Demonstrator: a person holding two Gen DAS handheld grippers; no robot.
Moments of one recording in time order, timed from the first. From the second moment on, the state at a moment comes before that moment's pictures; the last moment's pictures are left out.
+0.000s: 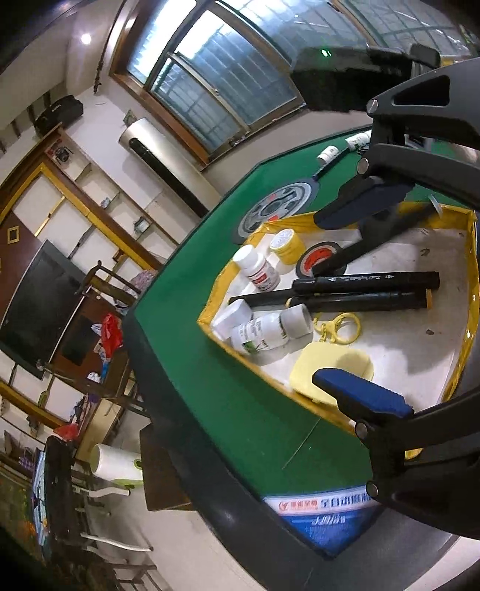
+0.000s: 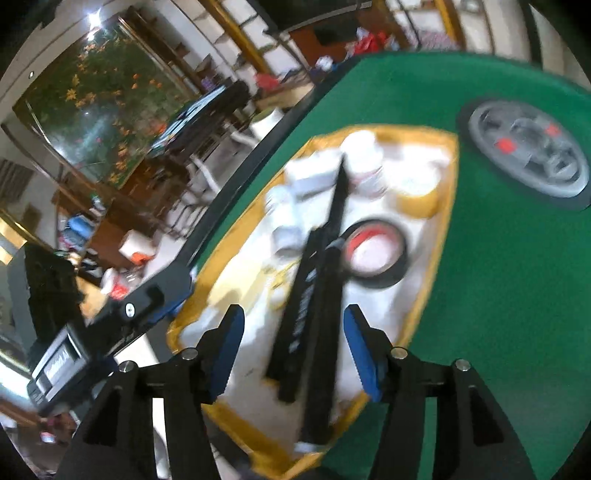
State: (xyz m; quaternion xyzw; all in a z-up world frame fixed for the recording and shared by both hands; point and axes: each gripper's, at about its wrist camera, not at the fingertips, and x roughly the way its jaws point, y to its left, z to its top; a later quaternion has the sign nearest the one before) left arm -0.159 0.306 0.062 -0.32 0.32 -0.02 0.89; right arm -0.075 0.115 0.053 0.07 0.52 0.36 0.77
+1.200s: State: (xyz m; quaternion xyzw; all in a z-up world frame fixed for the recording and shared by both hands) left arm -0.187 0.226 0.130 -0.15 0.21 0.12 0.96; right arm -0.128 0.014 0.101 -0.11 0.25 0.13 0.95
